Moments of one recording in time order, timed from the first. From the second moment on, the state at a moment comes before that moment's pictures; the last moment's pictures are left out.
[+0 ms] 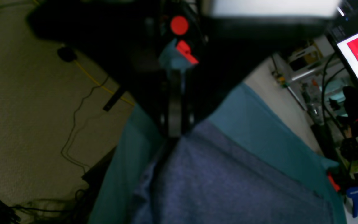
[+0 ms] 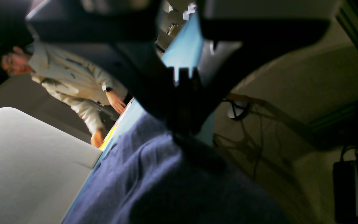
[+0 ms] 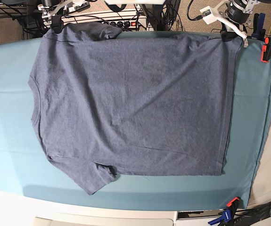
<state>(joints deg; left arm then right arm) 46.4 -53.2 28.5 120.4 36.7 5.0 36.5 -54.3 43.8 -22.1 98.5 -71.6 -18.4 -34.5</state>
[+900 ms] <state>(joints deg) 46.5 -53.3 28.5 120.4 37.4 5.0 38.4 -62.7 43.8 -22.0 107.2 -71.6 -20.2 -38.0</state>
